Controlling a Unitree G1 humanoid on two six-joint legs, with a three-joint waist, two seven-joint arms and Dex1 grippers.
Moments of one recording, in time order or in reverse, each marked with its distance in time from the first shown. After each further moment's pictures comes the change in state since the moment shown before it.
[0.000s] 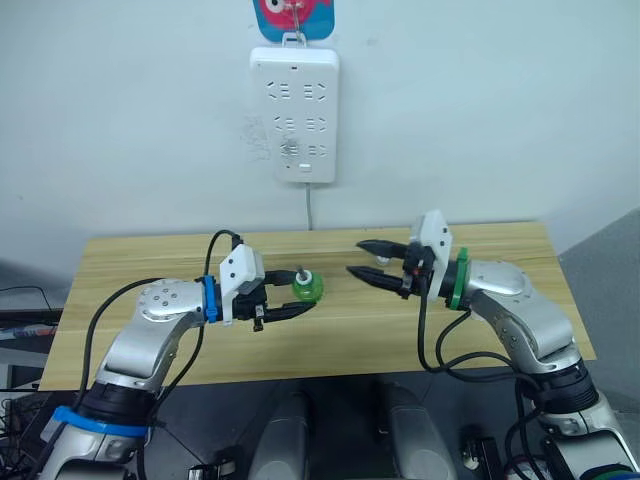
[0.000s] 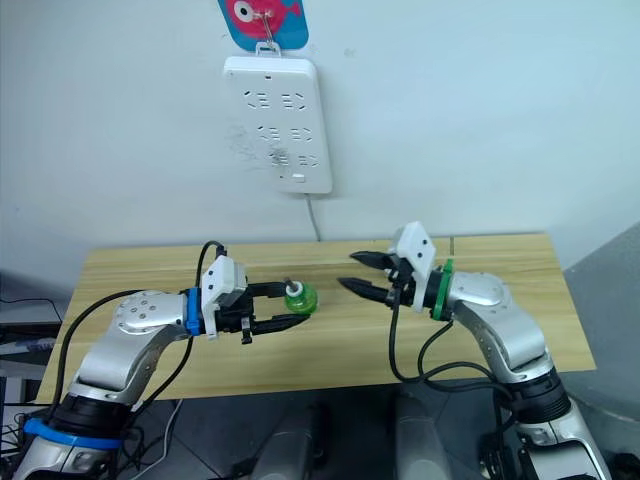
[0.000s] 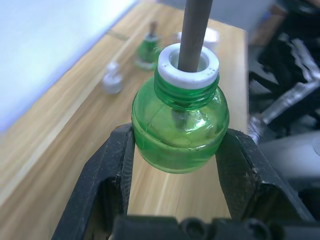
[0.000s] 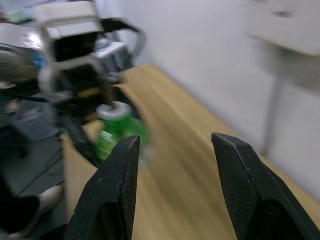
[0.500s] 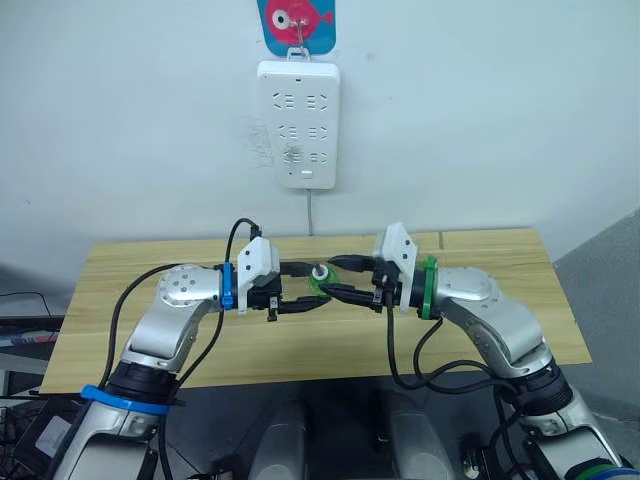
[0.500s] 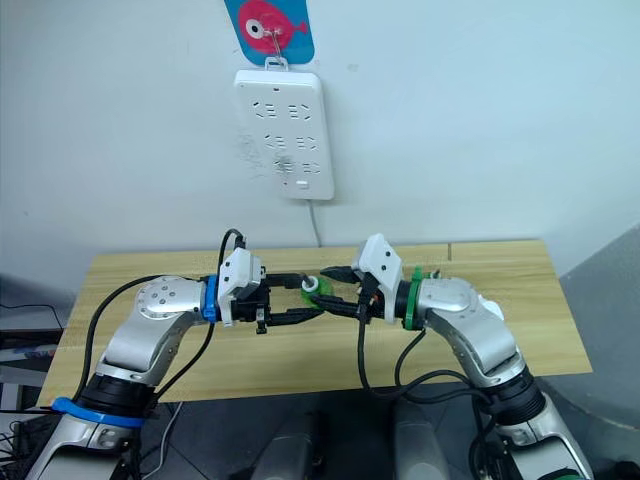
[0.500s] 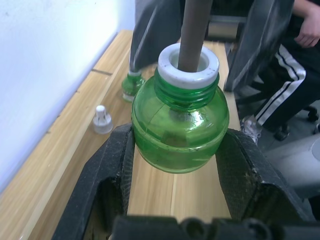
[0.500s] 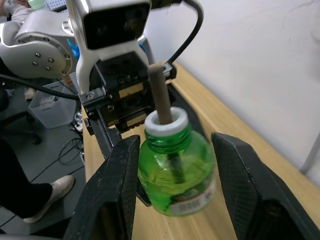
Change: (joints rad) left arm -0.086 -0.054 -0.031 0.063 0.021 -0.042 -0.043; right arm -0.025 0.063 0.092 0.045 -0.085 -0.013 -0.020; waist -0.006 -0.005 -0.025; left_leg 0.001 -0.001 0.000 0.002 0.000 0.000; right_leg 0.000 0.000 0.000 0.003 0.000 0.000
